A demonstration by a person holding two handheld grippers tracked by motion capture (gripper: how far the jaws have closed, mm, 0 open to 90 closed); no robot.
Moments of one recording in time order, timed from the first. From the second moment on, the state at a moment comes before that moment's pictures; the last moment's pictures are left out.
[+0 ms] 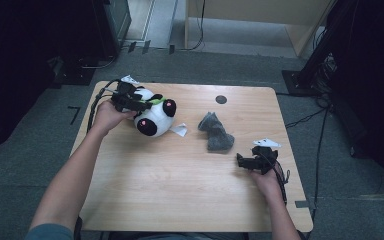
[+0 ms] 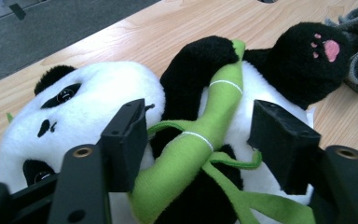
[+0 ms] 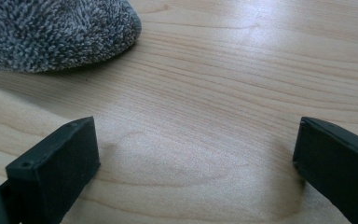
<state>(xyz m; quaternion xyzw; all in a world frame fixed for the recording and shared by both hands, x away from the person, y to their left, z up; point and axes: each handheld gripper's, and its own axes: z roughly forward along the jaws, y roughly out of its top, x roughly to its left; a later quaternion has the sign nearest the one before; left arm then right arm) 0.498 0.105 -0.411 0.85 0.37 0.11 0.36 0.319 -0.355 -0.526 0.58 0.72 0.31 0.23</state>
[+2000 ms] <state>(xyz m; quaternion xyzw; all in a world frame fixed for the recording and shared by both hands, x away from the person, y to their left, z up) 0.343 0.069 -0.401 0.80 0.43 0.12 0.41 0.343 -0.318 -0.469 0.55 0.71 0.38 0.22</state>
